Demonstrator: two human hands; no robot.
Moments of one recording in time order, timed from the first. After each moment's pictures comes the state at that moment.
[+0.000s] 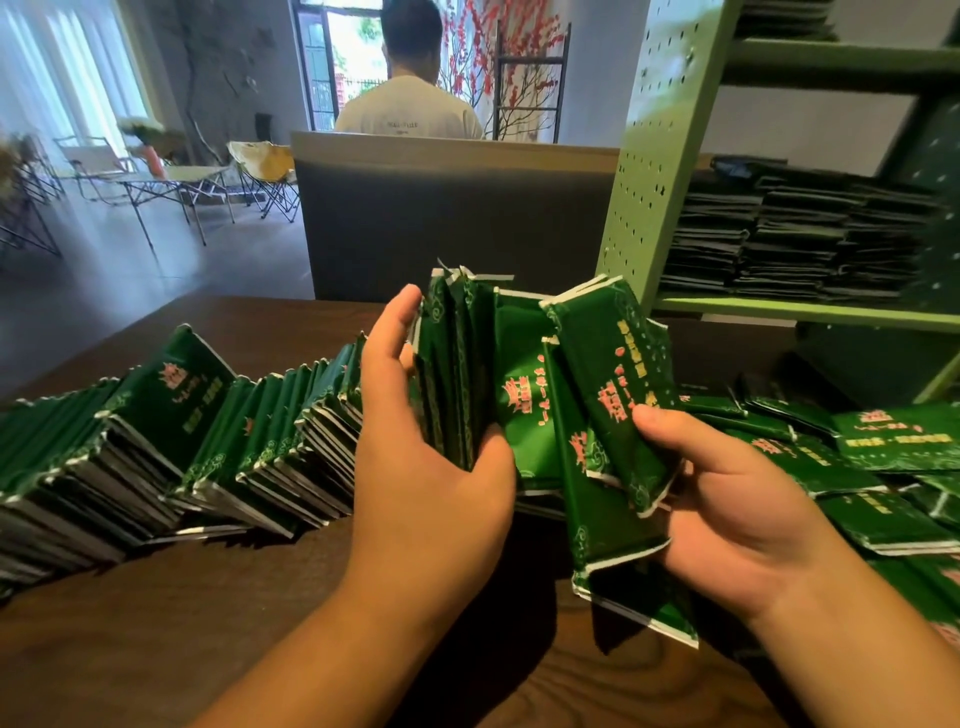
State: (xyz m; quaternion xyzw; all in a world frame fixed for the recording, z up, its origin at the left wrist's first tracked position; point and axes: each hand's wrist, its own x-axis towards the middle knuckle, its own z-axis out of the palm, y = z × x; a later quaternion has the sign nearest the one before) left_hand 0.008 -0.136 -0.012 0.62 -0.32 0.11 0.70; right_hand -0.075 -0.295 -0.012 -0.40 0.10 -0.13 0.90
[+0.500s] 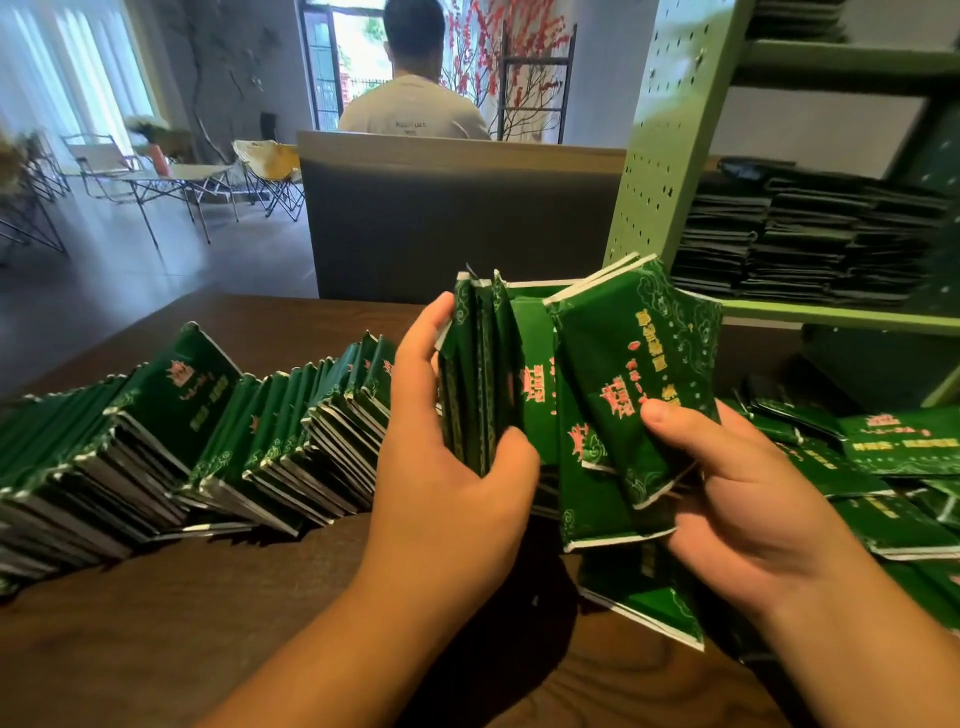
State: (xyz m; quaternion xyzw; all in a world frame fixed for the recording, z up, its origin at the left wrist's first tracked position) left_hand 0.012 -0.136 -0.016 0.63 -0.35 0.07 0.69; right_hand -0.077 -0.292 -0.008 -0.47 0.12 -0.23 0.84
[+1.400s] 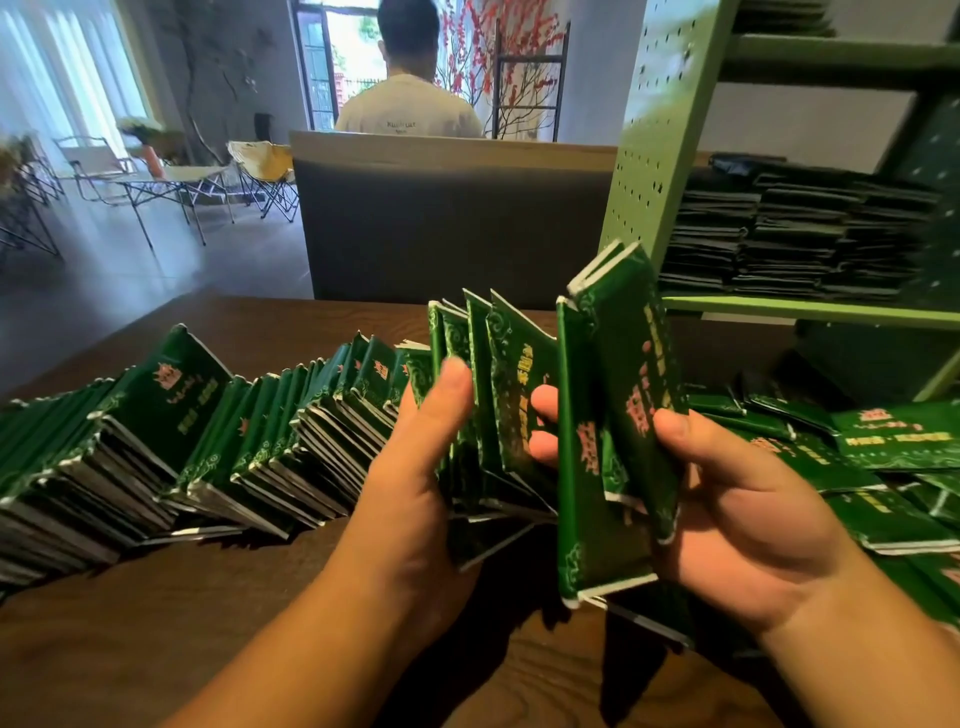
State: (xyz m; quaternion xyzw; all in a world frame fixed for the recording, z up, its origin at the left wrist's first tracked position) left_hand -0.005 -0.128 0.011 0.32 -0.16 -0.39 0.85; right_hand -0.086 -0.293 -0.005 -0.41 0.03 -0.07 0.91
